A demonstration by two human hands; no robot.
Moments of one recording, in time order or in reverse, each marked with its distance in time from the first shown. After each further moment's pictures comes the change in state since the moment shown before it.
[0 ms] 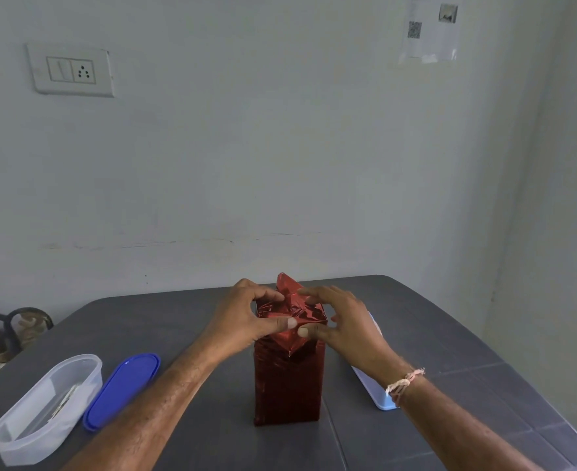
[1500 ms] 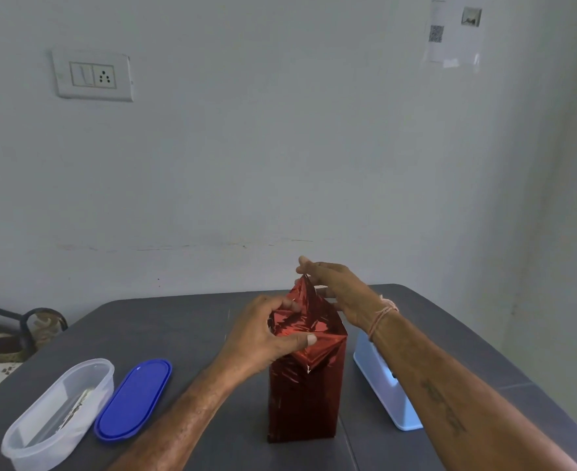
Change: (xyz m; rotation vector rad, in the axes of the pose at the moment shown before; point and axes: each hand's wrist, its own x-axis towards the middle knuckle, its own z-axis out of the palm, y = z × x) left_hand -0.003 -0.011 0.009 -0.049 0.059 0.045; right_hand 0.100 -0.011 0.008 0.635 -0.200 0.474
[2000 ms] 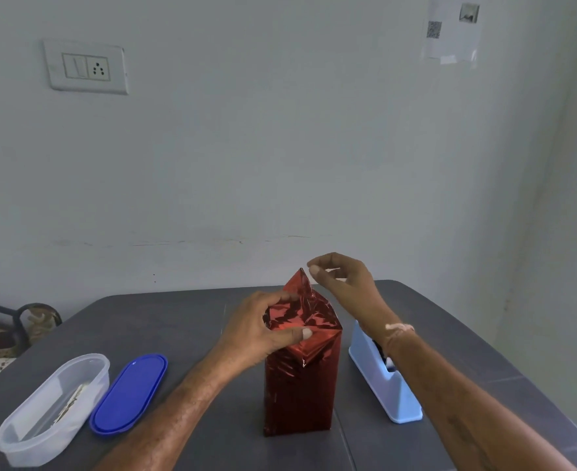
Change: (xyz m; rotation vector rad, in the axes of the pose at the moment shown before) left_hand 0.004 -0.004 -0.003 -0.002 -0.033 0.005; right_hand -0.026 0.011 -0.008 -0.169 0.241 -0.418
